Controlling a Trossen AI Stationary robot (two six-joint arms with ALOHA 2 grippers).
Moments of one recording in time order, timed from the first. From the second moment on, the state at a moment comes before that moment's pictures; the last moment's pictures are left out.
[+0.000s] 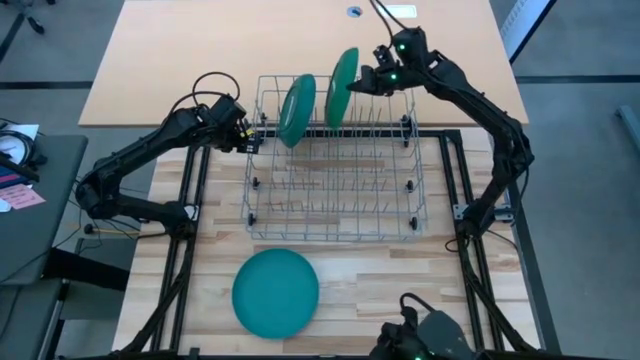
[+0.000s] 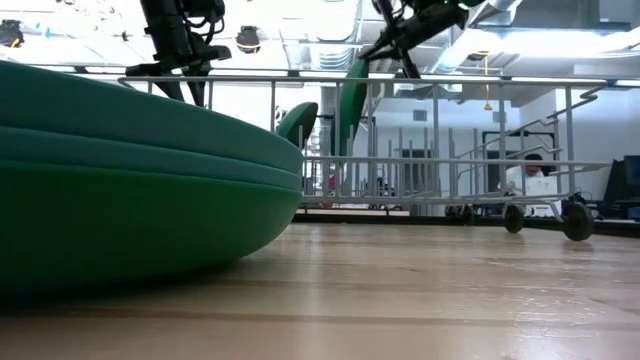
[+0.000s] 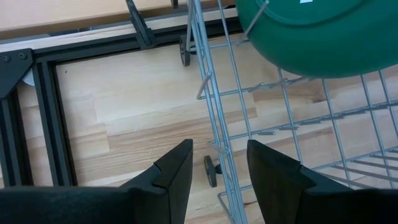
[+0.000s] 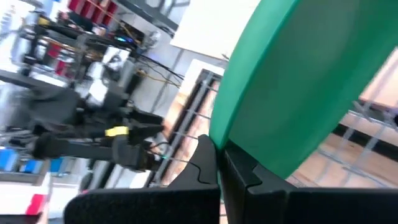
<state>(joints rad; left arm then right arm) 0.70 1.25 1.26 -1.06 -0.21 -0.61 -0.83 1.71 1.81 -0.61 -0.53 0.66</state>
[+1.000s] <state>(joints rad) 0.70 1.25 1.26 -1.06 -0.20 -0.63 -0.82 1.76 1.81 -0.12 -0.90 0.93</state>
